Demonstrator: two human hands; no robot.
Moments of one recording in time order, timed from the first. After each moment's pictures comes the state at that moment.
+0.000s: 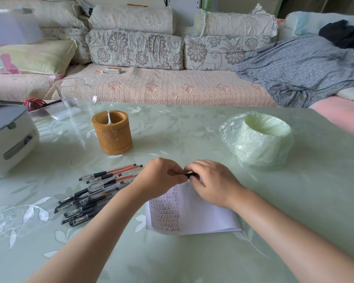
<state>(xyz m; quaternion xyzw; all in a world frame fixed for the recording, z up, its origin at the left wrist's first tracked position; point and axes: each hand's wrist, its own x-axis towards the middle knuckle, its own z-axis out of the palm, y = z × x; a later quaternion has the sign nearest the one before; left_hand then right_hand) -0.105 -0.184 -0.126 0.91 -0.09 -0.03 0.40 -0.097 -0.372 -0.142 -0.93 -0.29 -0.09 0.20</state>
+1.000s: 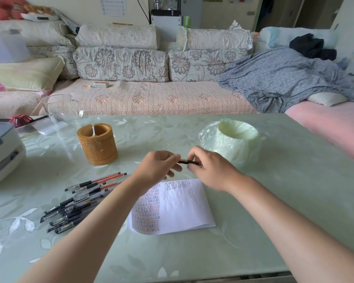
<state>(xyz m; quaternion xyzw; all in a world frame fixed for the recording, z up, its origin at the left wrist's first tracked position) -0.108 -0.231 -0.085 0.84 -0.04 -0.05 0.54 -0.102 -0.421 -0.092 -0.95 -0.20 -0.05 0.25</state>
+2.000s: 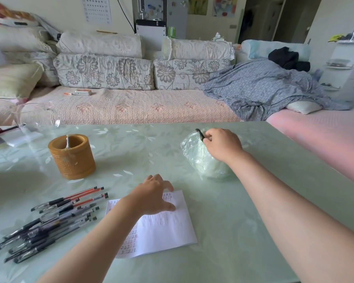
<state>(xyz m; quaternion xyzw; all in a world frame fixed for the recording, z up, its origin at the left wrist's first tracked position) -0.080 -0.258 -0.140 0.97 -0.21 -0.06 0.14 -0.014 -0.495 -0.063 -0.98 0.00 -0.18 0.13</state>
